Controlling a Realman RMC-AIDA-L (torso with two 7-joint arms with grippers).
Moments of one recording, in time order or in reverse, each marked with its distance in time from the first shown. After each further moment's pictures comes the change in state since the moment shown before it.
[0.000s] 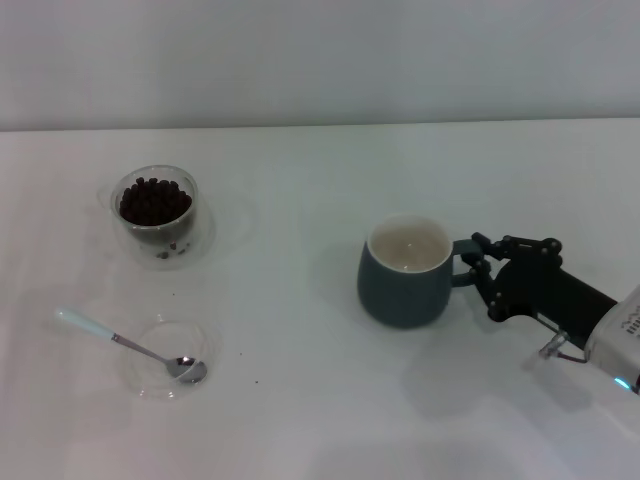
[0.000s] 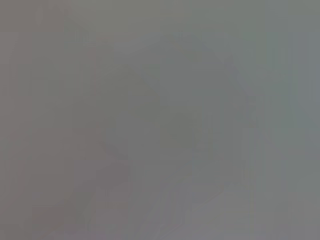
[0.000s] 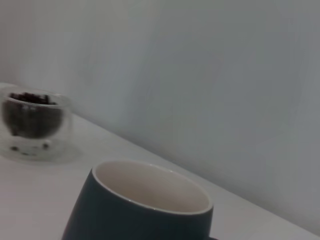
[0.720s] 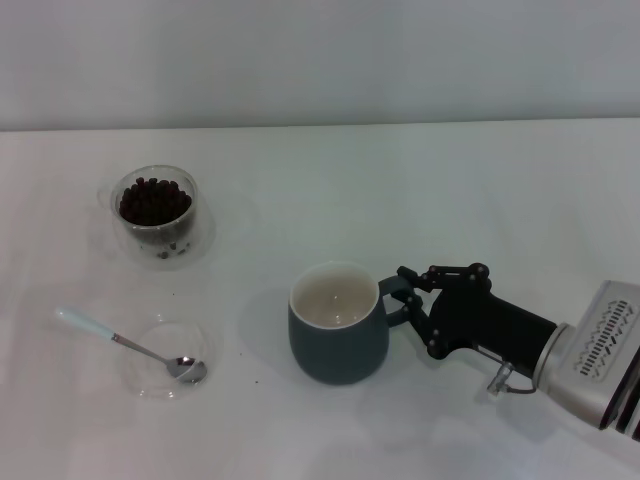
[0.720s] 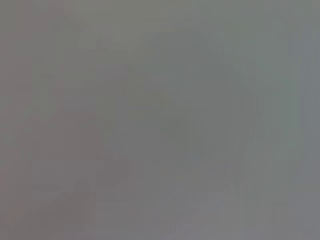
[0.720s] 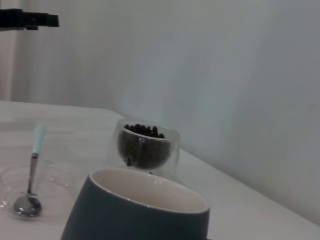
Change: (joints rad) left arm -0.007 -0.002 0.000 -0.002 0.000 0.000 -0.002; right arm 0.001 0.001 -0.200 -0.099 0.001 -0.004 0.015
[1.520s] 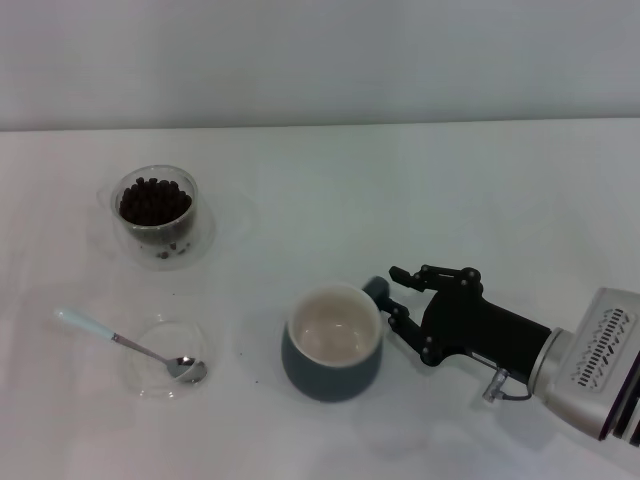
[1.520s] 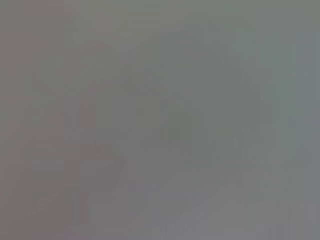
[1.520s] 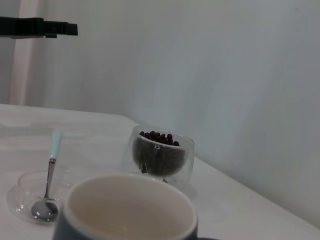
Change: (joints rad) left arm 0.001 0.000 0.000 -0.002 0.000 0.000 0.002; right arm 0.000 0.000 -0.024 -0.004 0.000 -0.020 -0.012
